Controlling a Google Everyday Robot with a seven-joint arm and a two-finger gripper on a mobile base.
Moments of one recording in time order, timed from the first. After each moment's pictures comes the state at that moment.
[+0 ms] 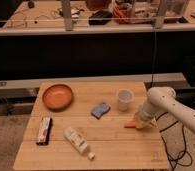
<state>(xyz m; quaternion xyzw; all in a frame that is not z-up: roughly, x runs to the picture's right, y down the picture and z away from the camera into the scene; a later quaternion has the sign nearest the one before) 0.266 0.202 0.853 -0.33 -0.13 -0.02 0.93</state>
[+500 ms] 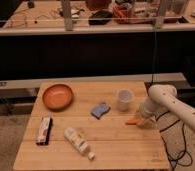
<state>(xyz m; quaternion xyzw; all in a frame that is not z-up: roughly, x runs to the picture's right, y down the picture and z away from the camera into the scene) 0.273 0.191 0.869 -0.33 -0.14 -0.02 0.94</state>
